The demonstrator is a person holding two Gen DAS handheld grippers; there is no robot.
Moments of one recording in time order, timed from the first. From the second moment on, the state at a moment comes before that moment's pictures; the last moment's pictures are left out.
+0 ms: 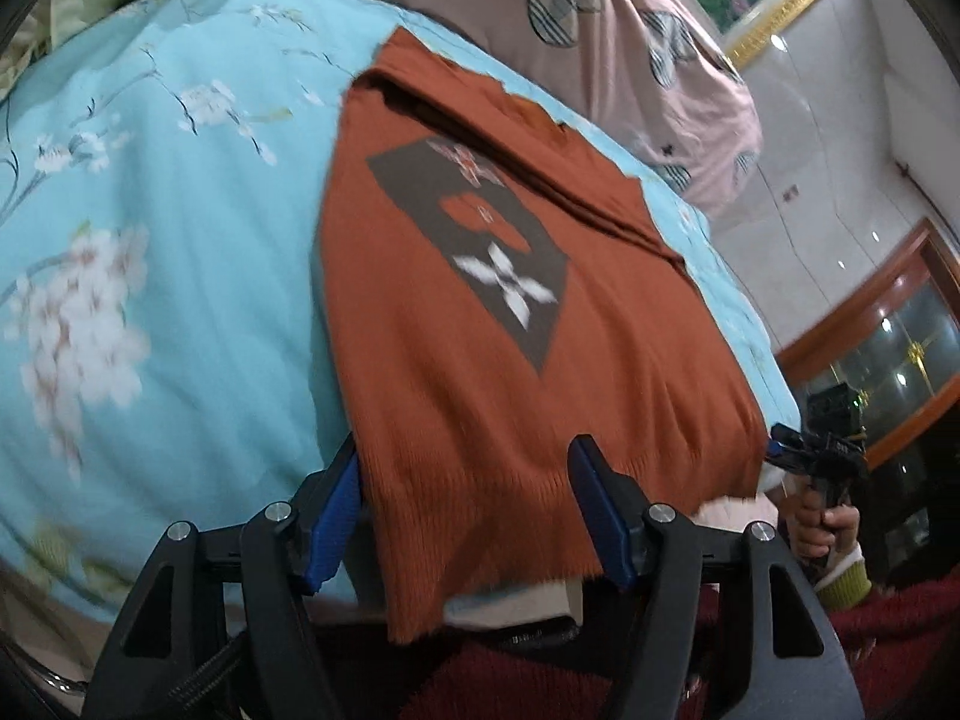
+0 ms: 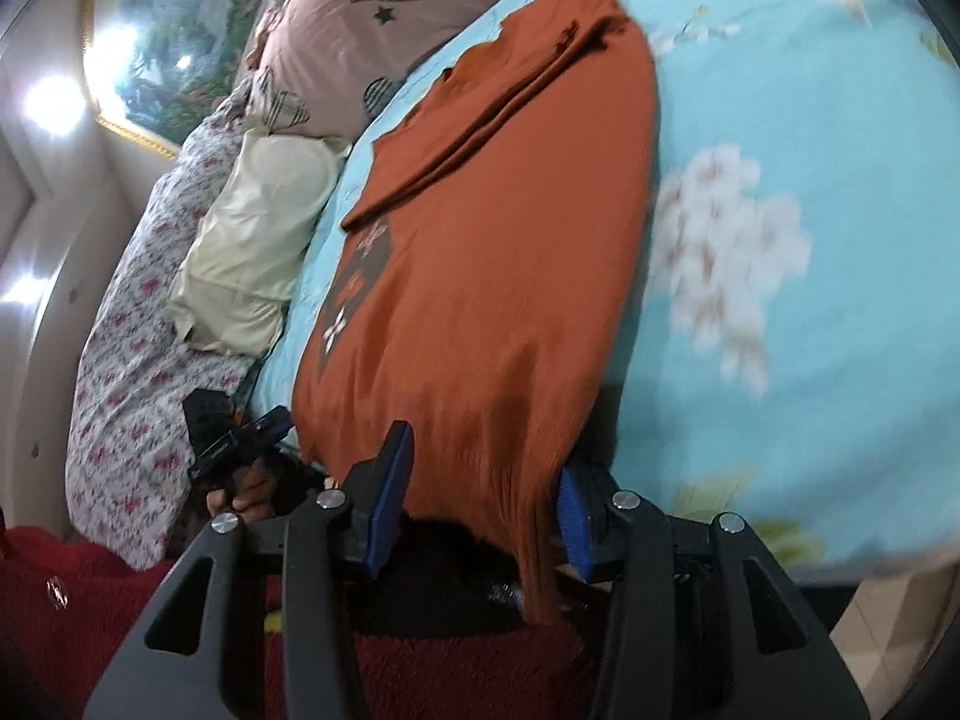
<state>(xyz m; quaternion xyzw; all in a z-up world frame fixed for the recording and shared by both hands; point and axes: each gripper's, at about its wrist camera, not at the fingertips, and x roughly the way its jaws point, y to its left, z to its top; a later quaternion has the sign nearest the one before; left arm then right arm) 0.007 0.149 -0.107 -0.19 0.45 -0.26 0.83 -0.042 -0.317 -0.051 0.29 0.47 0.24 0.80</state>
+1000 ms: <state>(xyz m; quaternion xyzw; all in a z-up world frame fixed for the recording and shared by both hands) 0.016 0.161 -0.020 -0.20 0.32 -0.27 0.88 -0.031 -0.326 0.020 0.29 0.34 0.27 0.85</state>
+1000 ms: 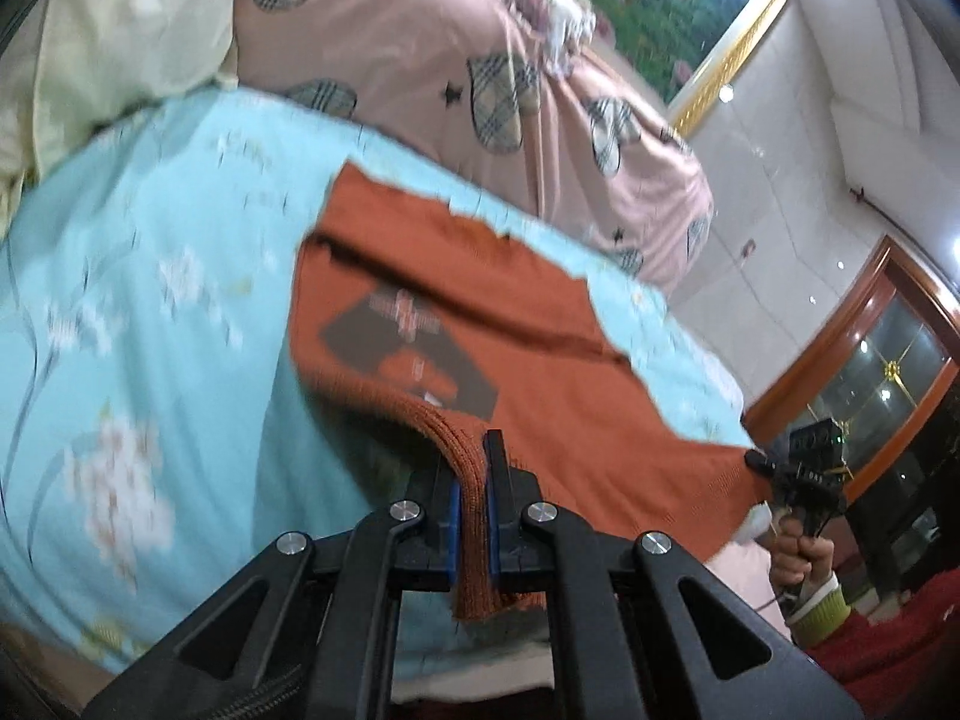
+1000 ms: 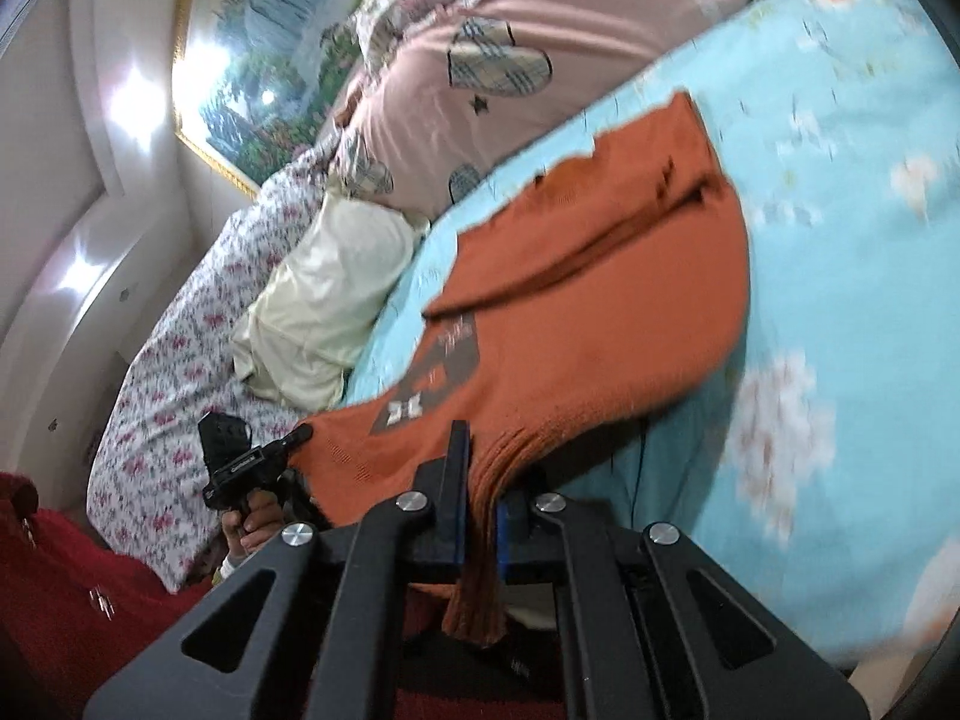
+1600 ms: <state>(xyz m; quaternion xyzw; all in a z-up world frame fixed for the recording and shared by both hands) 0.230 0.124 0.033 -0.18 0.28 -0.16 0.93 0.183 -0.366 0.055 0.24 0.33 0.15 0.90</state>
